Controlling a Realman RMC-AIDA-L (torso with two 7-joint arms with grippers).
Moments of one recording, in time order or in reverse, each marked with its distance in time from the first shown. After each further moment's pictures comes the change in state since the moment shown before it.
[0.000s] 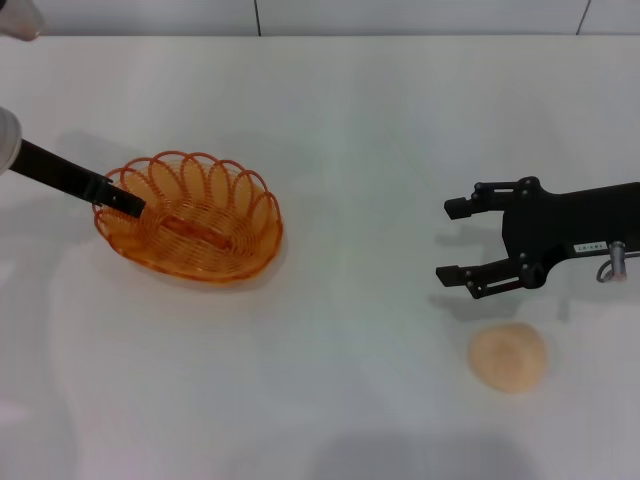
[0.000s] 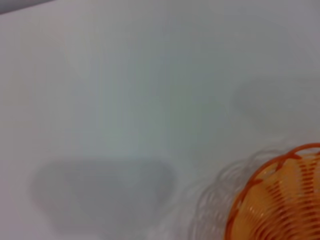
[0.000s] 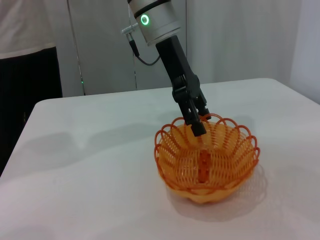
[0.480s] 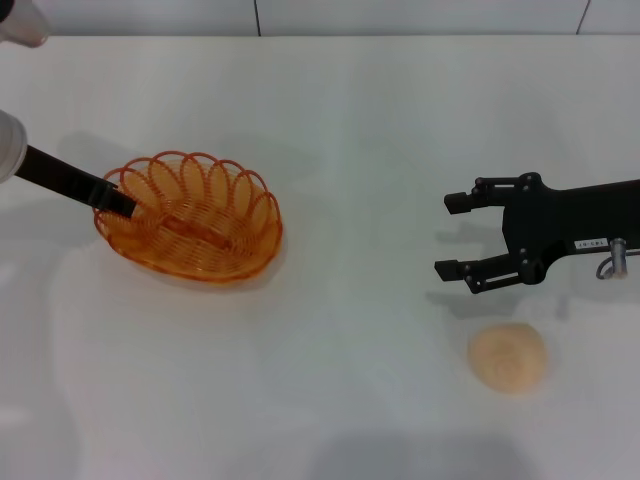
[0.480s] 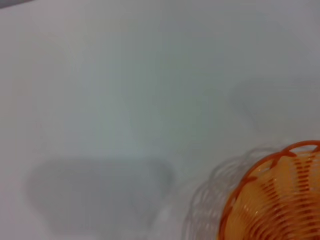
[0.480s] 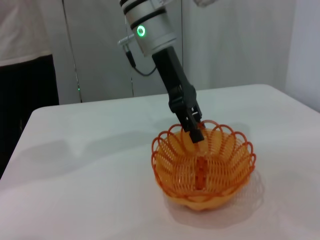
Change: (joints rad) left arm 0.004 -0.007 0.000 -0.008 -0.003 -0.007 0.004; right arm -0.007 0.000 0.002 -0.001 0.023 -0.002 0.001
